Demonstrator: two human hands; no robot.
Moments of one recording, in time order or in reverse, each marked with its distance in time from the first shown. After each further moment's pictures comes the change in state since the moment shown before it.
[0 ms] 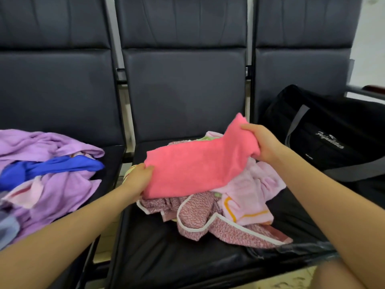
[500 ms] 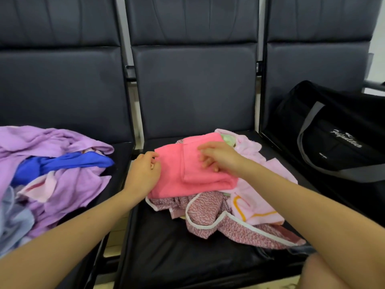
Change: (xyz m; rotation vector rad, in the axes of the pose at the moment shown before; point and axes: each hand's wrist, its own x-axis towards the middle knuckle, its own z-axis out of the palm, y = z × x) left_hand -0.029 0.013 -0.010 0.405 0.222 0.413; right_hand 0.010 0.067 0.079 -0.547 -0.210 -0.125
